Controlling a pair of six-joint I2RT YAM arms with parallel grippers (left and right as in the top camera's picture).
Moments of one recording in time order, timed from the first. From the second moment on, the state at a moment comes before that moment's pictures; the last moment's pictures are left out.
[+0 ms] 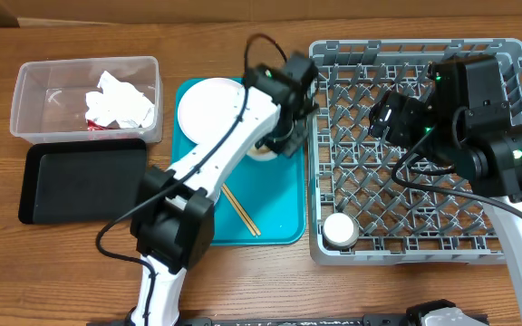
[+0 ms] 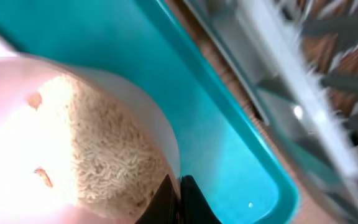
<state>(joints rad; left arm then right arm) -0.57 2.14 1.98 -1.29 0.06 0.07 0.22 1.33 1.60 -1.22 -0.04 0.56</state>
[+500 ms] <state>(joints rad) -0.26 2.08 2.28 -1.69 0.14 -0.13 0.22 1.33 1.60 -1.22 -0.04 0.56</state>
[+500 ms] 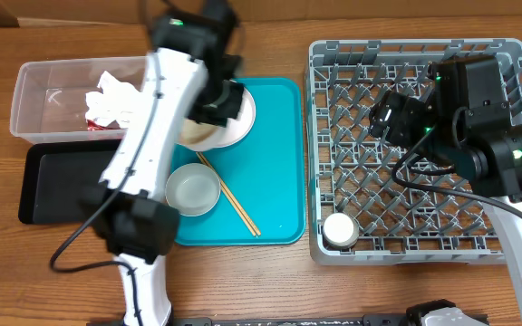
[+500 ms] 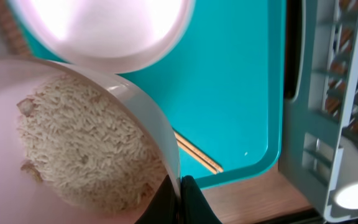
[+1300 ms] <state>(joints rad) 0.57 1.76 1.41 -1.39 0.79 0.26 0.22 1.33 1.60 -1.21 -0.04 0.56</state>
